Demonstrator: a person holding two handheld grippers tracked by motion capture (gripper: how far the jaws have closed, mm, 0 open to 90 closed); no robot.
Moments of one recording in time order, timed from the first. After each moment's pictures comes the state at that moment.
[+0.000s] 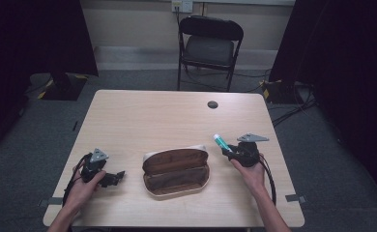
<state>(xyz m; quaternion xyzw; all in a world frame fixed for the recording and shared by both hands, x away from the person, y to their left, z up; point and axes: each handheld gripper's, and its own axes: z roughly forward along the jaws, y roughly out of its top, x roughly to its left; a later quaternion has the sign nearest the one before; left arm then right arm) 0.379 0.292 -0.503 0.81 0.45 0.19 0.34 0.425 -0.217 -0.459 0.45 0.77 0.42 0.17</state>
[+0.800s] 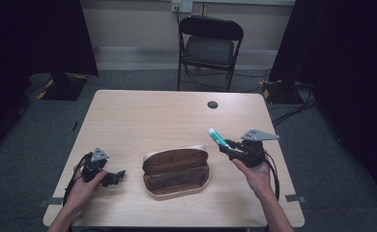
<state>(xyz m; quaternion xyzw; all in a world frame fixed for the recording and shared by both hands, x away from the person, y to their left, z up) 0.381 0.291 -0.503 0.81 0.45 0.19 0.34 0.389 -0.203 -0.393 0.37 0.77 0.49 0.17</state>
